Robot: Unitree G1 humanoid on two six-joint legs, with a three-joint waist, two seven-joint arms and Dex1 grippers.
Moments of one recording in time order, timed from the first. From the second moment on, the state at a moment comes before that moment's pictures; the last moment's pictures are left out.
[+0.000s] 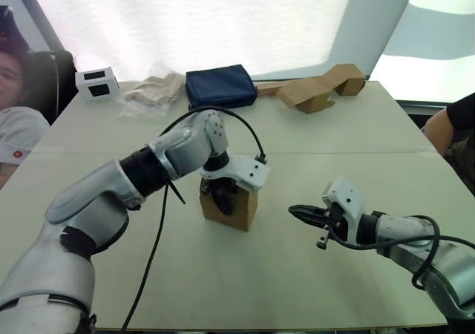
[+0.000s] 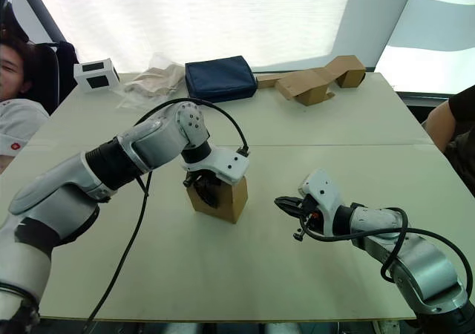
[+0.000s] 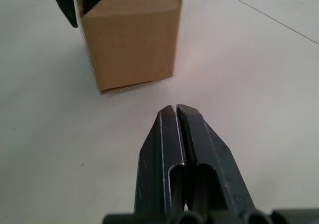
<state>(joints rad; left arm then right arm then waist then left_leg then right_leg) -1.35 0.58 -0.94 0.23 -0.04 0.52 -1.61 -0.08 -0.80 -0.04 -0.59 0.56 0.72 0.65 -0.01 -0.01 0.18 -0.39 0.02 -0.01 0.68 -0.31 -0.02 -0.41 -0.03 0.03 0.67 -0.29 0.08</state>
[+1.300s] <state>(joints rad) -0.54 0.71 -0.08 0.07 -0.32 0.62 -1.00 -0.23 -0.66 0.18 -0.54 0.57 0.81 0.71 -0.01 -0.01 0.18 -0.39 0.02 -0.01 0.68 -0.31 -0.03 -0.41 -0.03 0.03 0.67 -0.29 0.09</state>
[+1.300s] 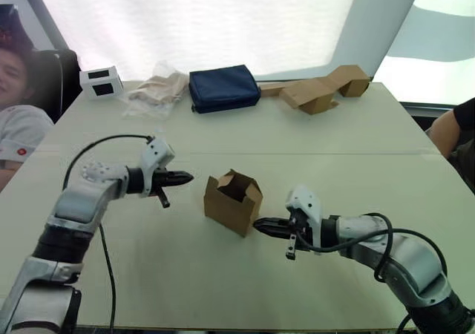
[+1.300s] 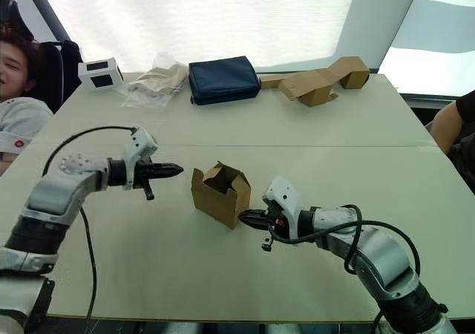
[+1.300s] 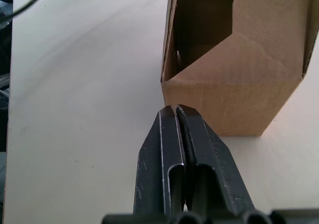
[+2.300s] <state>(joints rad) -0.37 0.60 -0.18 -0.18 -0.35 0.75 -0.94 -0.26 -0.69 0.22 -0.35 0.34 0.70 0.74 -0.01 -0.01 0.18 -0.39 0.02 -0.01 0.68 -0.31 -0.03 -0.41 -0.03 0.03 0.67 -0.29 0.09</state>
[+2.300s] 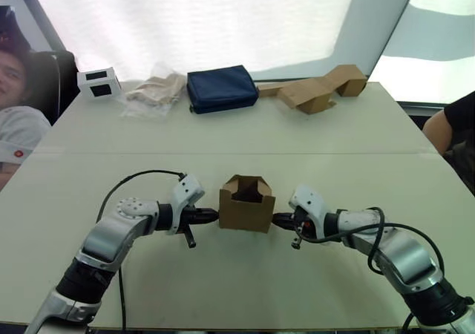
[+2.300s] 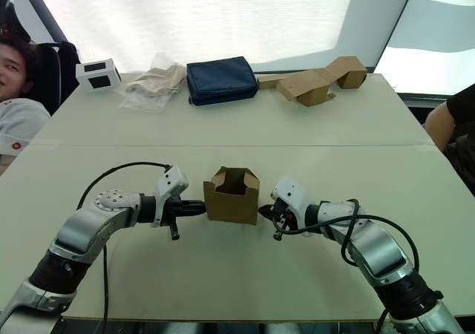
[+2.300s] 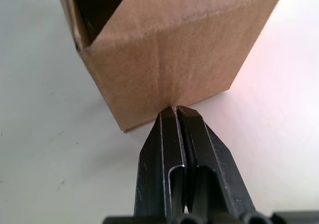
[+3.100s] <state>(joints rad) -0.33 0.68 -0.13 -0.23 -0.44 0.73 -0.99 -0.26 -0.69 0.18 -0.30 0.30 0.66 0.79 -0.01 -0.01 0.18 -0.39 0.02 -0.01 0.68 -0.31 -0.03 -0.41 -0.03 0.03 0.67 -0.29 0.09</state>
